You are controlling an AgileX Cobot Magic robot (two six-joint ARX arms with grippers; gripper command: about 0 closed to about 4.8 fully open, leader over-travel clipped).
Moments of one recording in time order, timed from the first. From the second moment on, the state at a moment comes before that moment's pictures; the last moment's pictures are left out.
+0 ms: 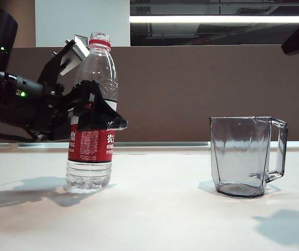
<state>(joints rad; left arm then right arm) -0.48 1.56 0.42 0.89 0.36 -0.04 0.72 0.35 0.42 -0.44 -0.03 0.00</state>
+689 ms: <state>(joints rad) -0.48 1.56 0.42 0.90 0.37 -0.01 0.72 0.35 0.42 -0.44 -0.03 0.00</state>
